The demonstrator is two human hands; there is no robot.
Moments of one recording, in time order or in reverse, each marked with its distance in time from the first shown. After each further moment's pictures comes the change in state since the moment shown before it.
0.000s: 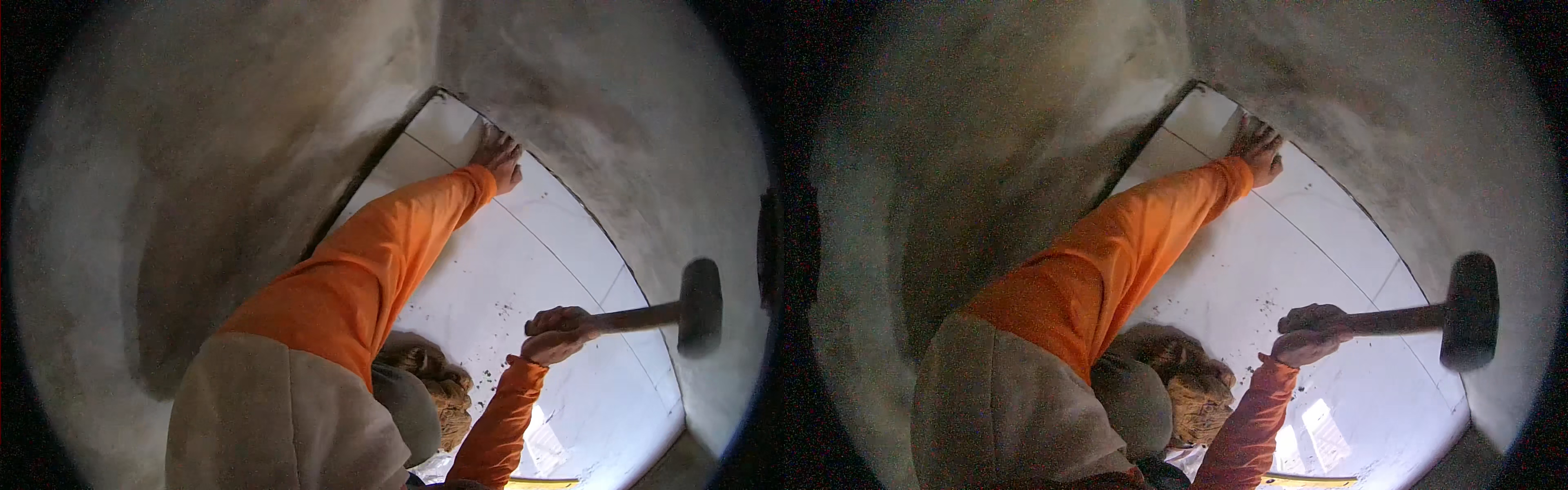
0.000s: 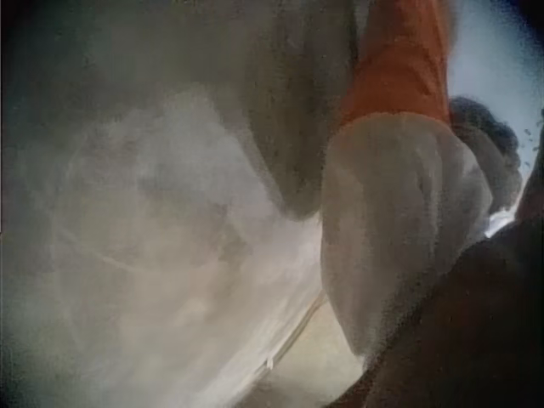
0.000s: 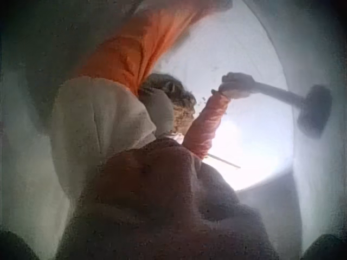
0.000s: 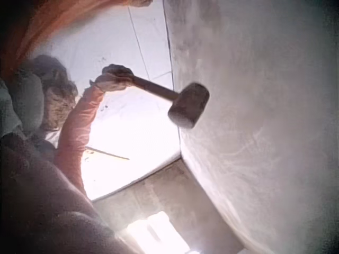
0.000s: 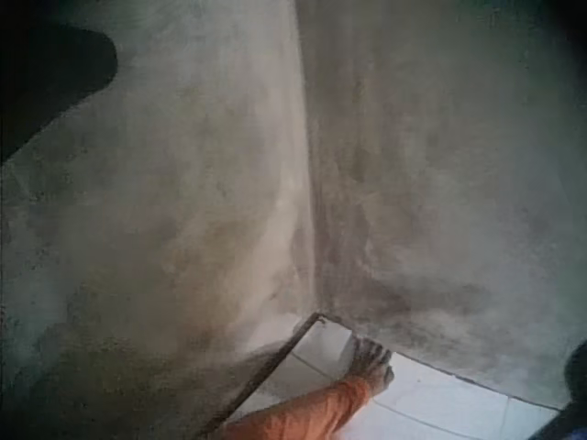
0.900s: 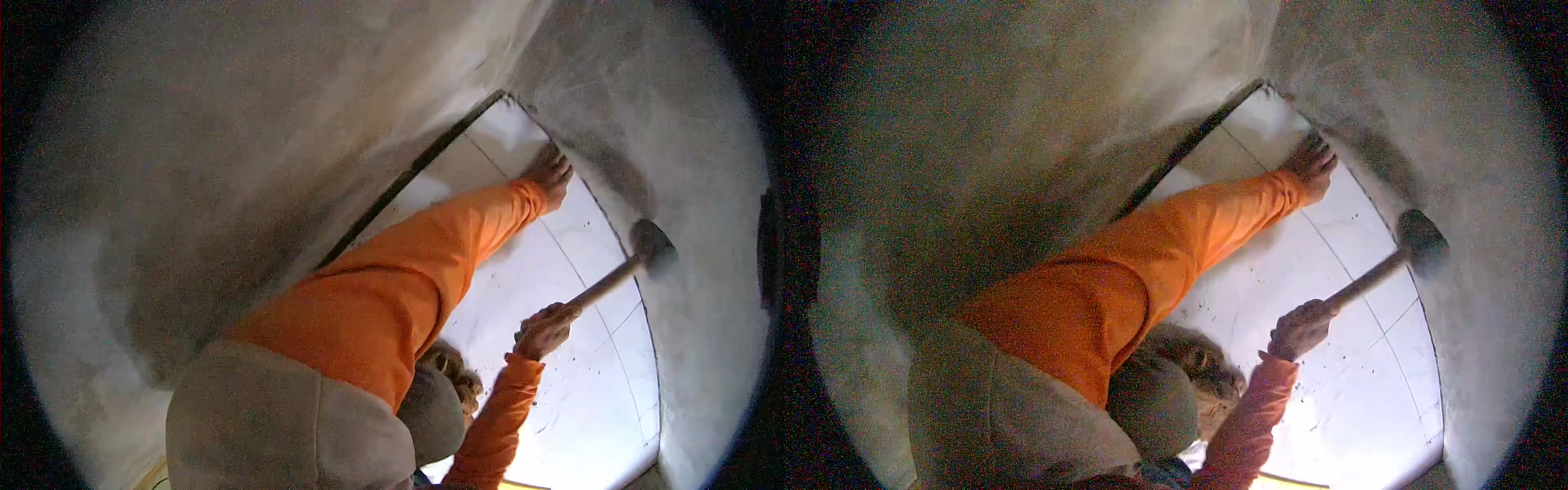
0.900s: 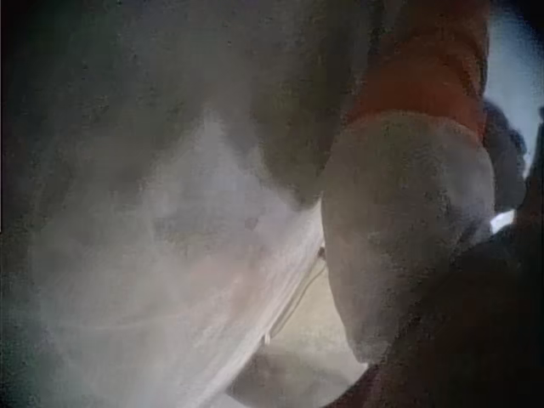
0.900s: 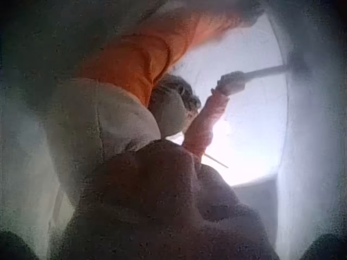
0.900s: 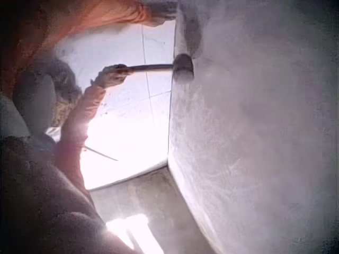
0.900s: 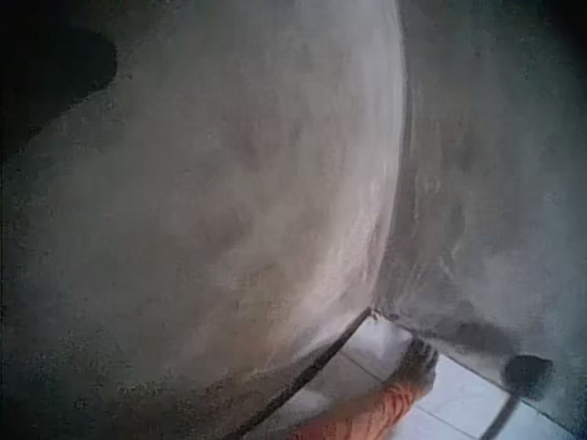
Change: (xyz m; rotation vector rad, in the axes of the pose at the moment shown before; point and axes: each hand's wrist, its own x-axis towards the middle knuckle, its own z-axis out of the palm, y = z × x) left_hand 0.007 0.001 0.039 0.081 0.099 0.225; right_hand -0.010 0.032 0.043 -0.483 -0.081 0.207
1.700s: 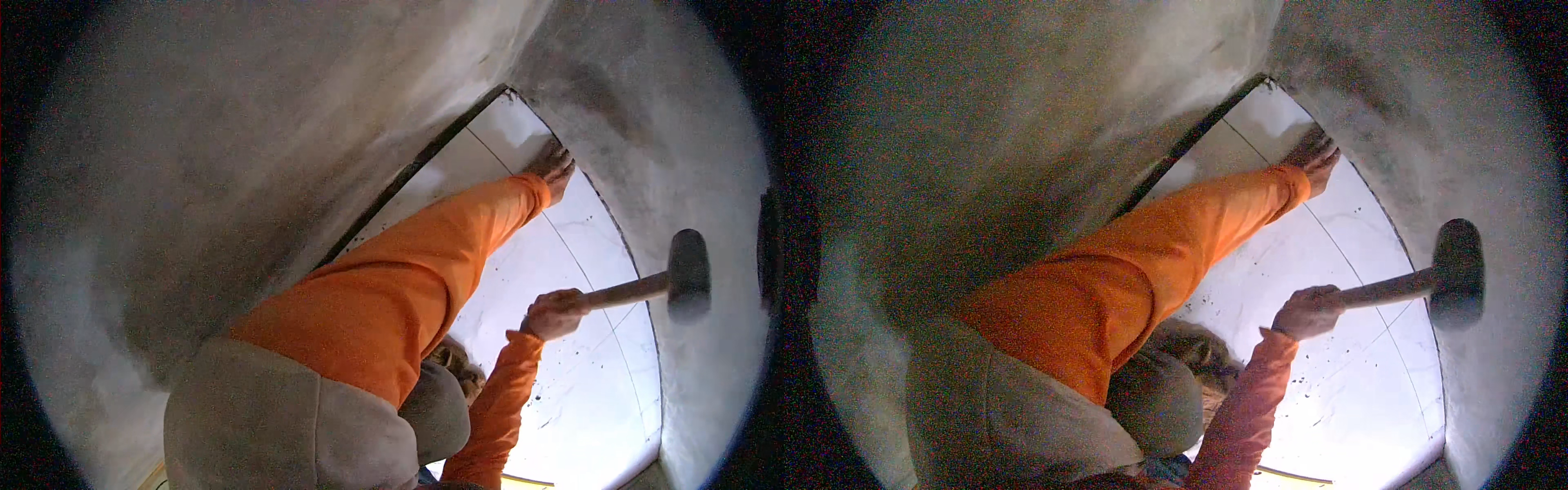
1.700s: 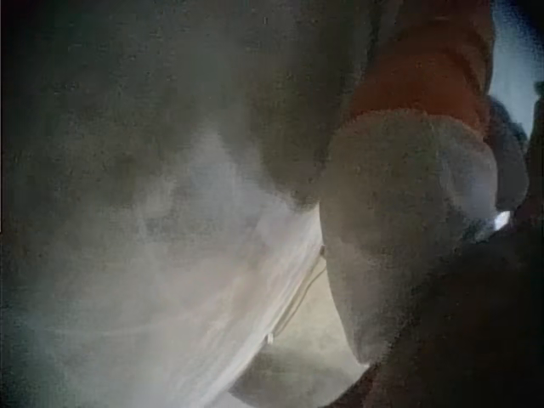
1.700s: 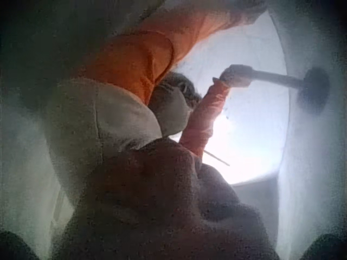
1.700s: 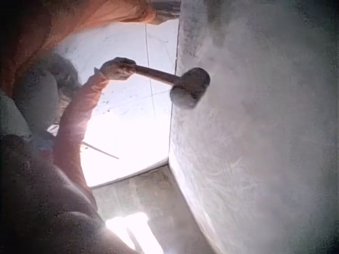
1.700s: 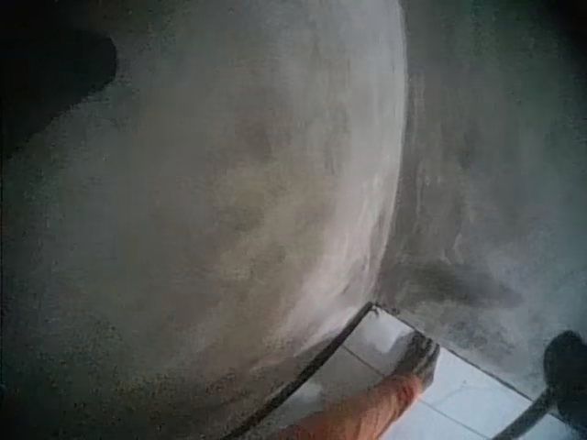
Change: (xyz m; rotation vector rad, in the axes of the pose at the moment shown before) left_hand 0.000 -0.006 -0.035 0.285 -0.243 -0.053; right_hand 0.016 0.022 0.030 -0.364 0.255 -0.519
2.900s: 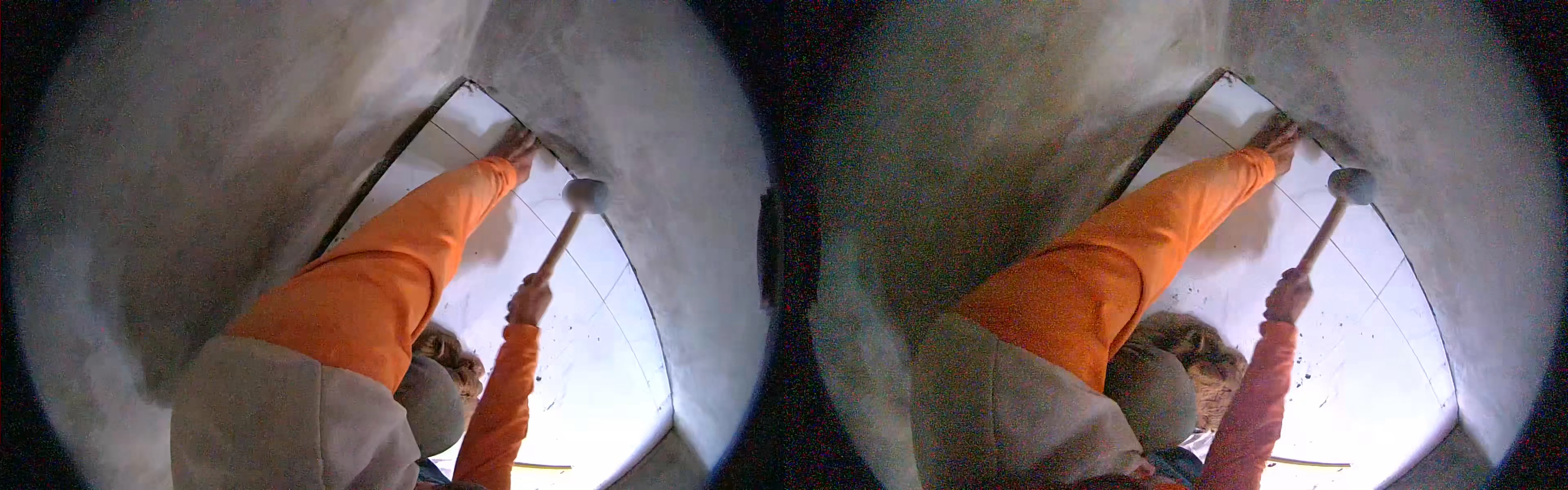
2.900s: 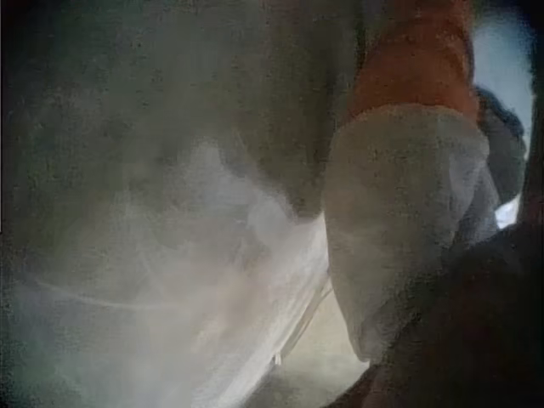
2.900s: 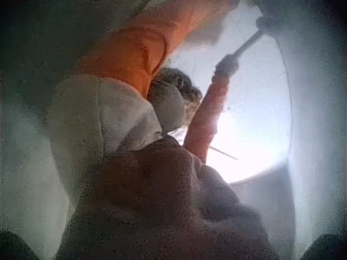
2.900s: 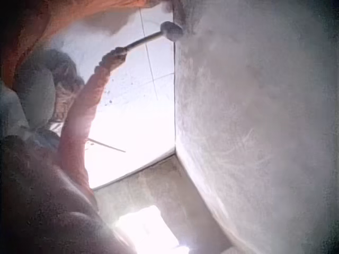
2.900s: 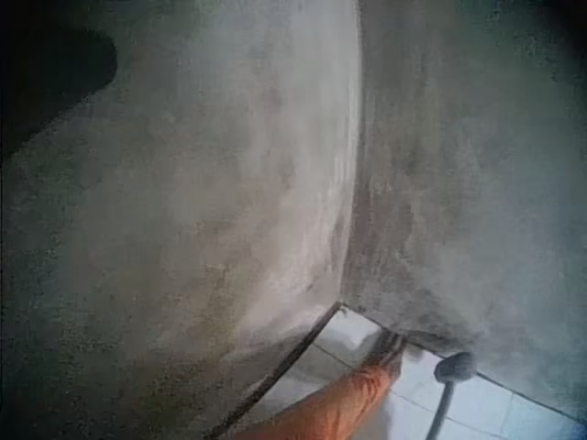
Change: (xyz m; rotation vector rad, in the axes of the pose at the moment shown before) left_hand -0.008 -0.027 0.062 -0.100 0.181 -0.148; right_hand -0.016 0.020 -0.008 0.128 -0.433 0.439
